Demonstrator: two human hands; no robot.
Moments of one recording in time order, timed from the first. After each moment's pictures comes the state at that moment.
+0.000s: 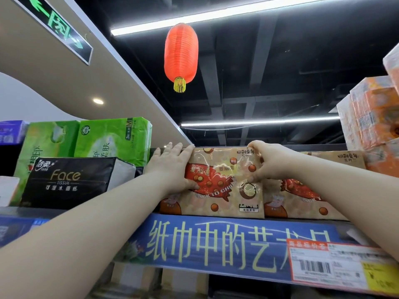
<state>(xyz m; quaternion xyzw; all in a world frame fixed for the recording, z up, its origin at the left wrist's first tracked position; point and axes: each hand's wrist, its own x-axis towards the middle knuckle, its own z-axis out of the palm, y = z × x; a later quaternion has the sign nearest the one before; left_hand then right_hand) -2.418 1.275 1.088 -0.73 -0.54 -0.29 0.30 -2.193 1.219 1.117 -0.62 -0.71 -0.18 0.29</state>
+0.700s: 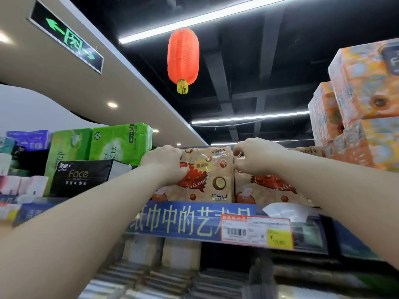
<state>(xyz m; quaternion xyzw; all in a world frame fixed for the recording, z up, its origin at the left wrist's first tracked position) -2.372 1.186 1.093 -0.68 -0.59 -0.29 0.32 -2.165 1.155 1.112 -0.57 -0.73 -0.30 0.24</state>
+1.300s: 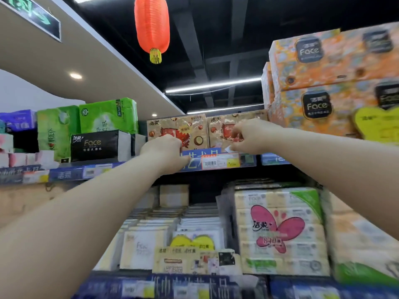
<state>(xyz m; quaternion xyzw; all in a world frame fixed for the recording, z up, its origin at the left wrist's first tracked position) -2.361 1.043 1.029 -0.74 -0.57 -0.23 0.27 -2.157 0.999 1.052 -0.63 -0.71 -0.24 0.19</state>
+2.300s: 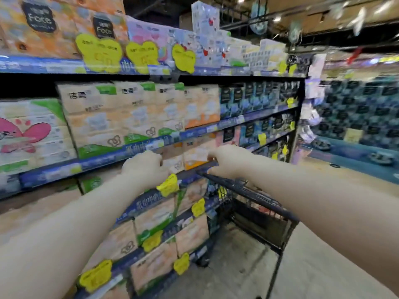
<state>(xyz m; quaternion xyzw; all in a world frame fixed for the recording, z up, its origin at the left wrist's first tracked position) -2.082 0.710 0.813 -0.96 -0.25 -0.09 0.04 -1.970 0.531 0.840 -0.89 -0.45 -0.03 -0.02</state>
